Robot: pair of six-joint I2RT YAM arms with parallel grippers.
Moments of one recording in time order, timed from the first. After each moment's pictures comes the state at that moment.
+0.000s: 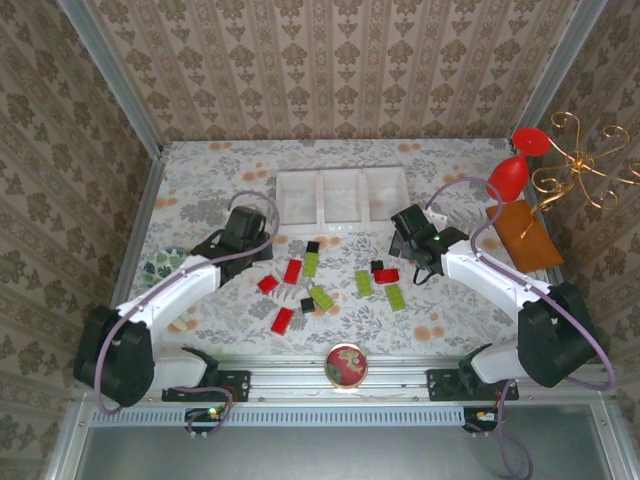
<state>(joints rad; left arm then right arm) -0.52 1.30 0.82 -0.36 -0.18 -0.48 0.47 1.38 0.90 -0.66 0.43 0.77</state>
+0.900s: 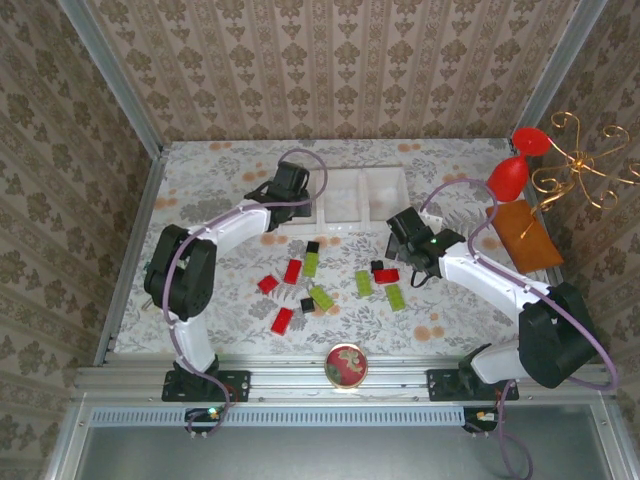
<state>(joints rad) -0.56 1.87 1.33 -0.28 -0.18 -0.36 0.50 1.38 0.90 -0.66 0.43 0.77</state>
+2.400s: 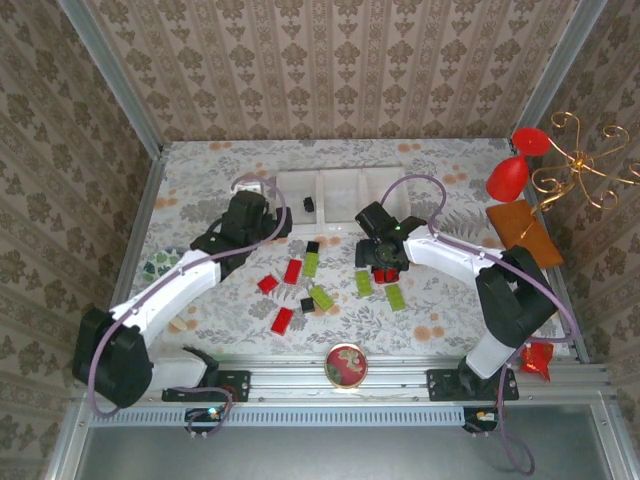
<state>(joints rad) -0.55 1.24 0.88 -0.28 -0.29 -0.40 0.59 1.66 1.09 -0.67 0.16 0.67</state>
